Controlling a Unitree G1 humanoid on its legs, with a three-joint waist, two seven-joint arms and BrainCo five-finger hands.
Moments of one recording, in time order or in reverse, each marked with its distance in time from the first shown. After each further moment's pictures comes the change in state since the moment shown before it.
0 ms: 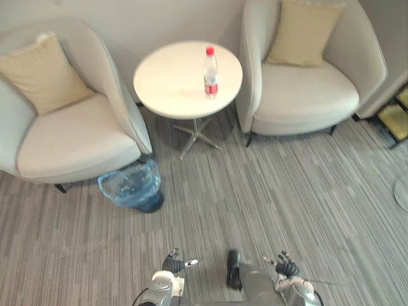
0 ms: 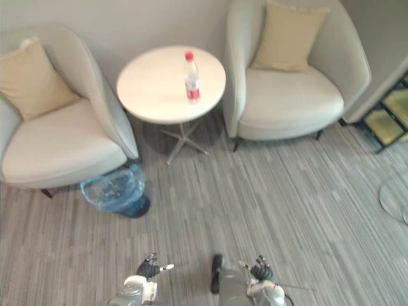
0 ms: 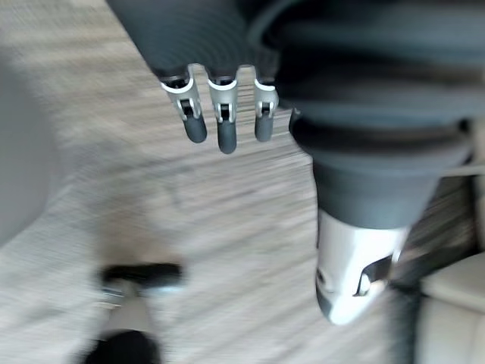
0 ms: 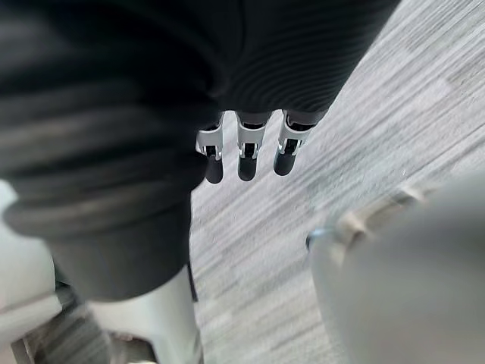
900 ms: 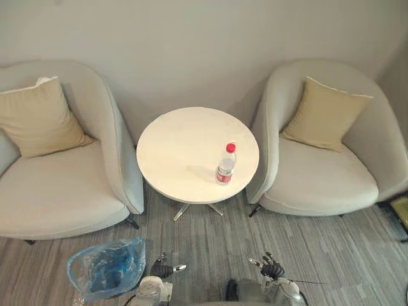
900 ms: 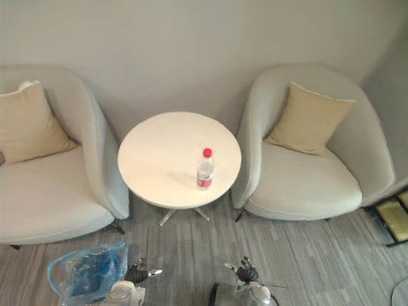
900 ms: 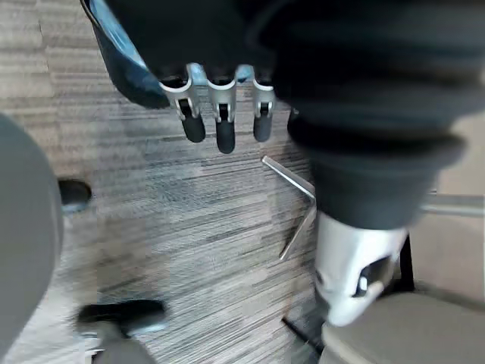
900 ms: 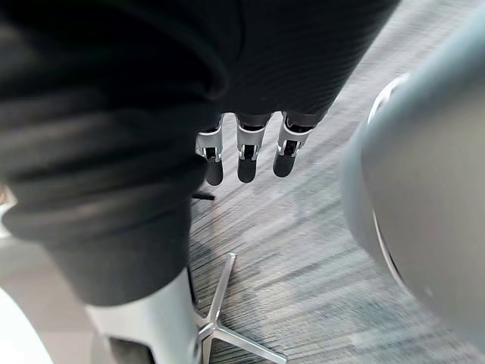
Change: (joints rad) left arm 0.001 0.109 -0.051 0.064 -0.020 0.002 -0.002; right arm -0.035 0.046 0.005 0.091 -0.043 -0.003 0.023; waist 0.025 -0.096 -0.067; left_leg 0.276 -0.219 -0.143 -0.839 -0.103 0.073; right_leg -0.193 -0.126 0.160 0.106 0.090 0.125
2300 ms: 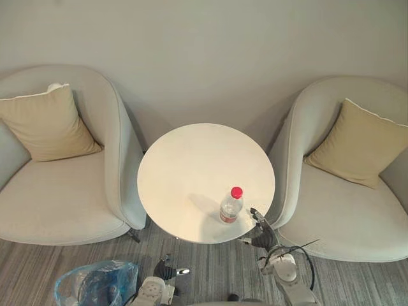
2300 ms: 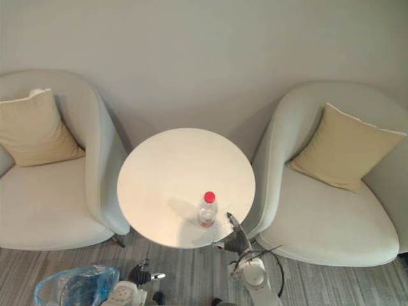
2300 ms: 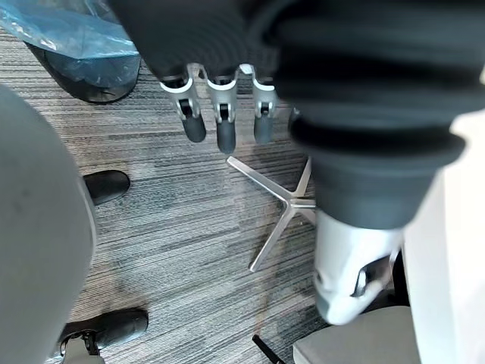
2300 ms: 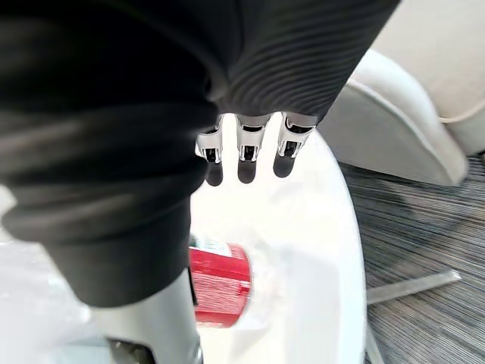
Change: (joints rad) left arm 0.006 0.009 -0.092 -0.019 0.043 -0.002 -0.002; right arm 0.115 -0.105 0.237 -0.682 -0.547 -0.053 -0.098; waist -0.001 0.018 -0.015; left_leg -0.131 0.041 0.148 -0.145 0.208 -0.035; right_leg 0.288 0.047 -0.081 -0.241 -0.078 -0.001
